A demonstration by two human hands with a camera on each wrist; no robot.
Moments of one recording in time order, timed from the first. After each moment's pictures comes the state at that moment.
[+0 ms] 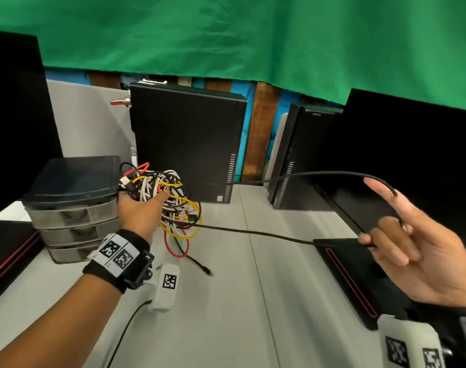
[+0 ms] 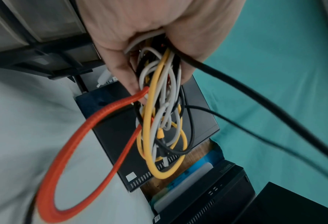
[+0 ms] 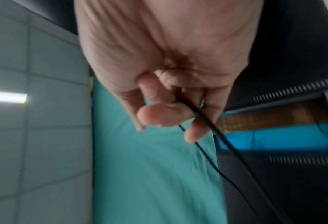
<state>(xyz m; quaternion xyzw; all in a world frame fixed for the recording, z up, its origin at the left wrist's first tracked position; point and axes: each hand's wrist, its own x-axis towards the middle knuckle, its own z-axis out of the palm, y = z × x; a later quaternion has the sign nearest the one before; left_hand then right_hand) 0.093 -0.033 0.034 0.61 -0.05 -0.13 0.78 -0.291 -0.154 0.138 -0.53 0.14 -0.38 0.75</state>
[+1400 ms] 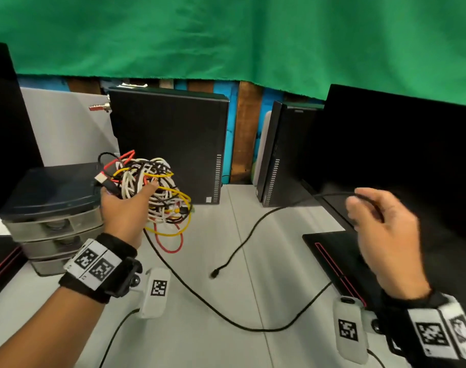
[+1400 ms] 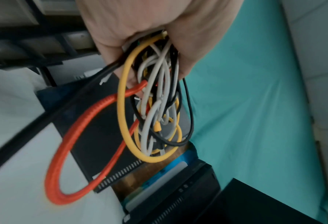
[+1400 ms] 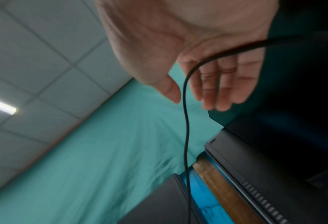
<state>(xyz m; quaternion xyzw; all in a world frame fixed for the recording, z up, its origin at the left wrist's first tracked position) 0.068 -0.027 0.067 0.55 -0.10 -0.12 0.82 -0.279 -0.157 0.118 -0.71 0.39 -0.51 0.30</state>
